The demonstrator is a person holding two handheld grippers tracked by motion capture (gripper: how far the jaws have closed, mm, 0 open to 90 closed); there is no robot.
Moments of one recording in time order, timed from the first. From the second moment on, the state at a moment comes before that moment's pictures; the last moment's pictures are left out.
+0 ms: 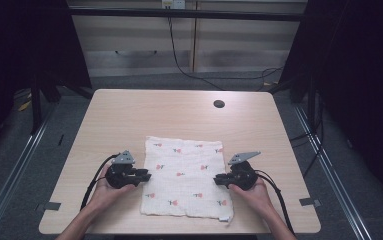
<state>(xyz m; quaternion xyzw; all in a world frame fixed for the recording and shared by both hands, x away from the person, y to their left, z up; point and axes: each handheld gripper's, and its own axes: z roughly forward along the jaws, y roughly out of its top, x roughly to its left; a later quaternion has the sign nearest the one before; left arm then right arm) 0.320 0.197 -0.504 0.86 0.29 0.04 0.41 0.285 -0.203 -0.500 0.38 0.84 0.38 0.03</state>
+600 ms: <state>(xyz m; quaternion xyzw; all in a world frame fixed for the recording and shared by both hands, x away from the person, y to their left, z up) 0.317 0.210 -0.495 0.85 0.30 0.03 0.44 0.296 -0.206 -0.480 0.39 0.82 0.42 0.07</state>
